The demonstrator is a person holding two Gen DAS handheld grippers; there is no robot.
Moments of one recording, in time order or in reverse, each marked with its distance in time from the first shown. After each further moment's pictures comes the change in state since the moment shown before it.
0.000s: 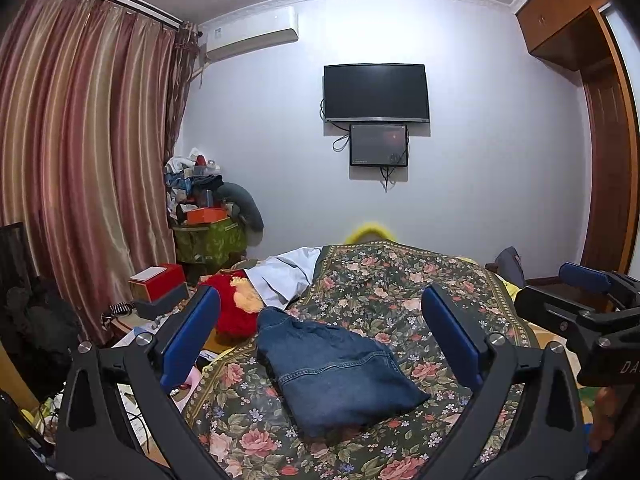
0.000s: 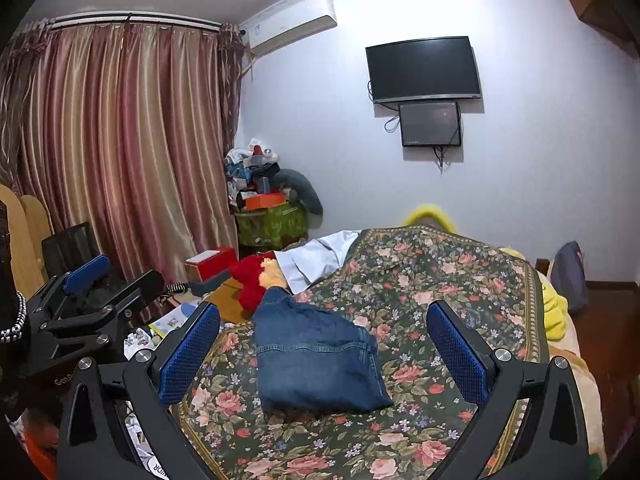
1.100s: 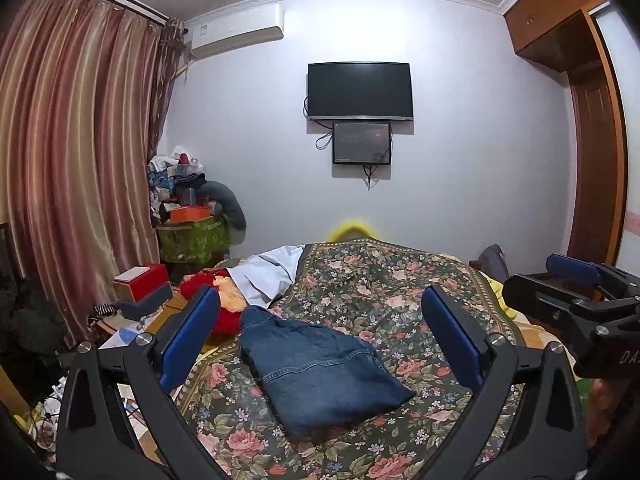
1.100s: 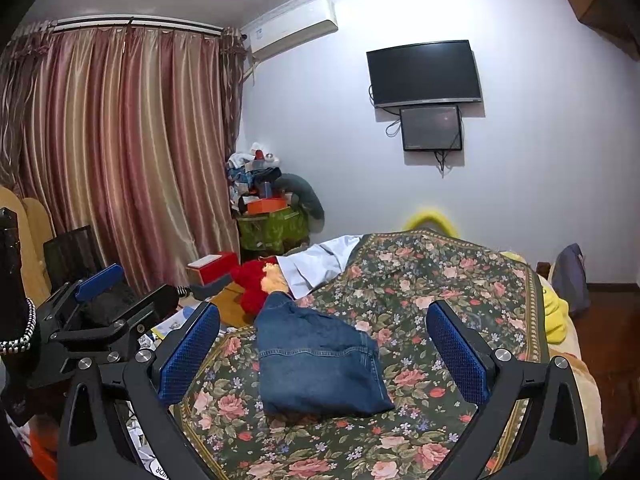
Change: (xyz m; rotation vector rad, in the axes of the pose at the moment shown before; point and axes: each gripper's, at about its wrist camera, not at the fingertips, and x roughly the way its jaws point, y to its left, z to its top) left arm 0.005 0.000 -0.003 0.007 0.007 -0.070; right arm -0.001 -0.004 0.002 -0.008 -0.011 0.012
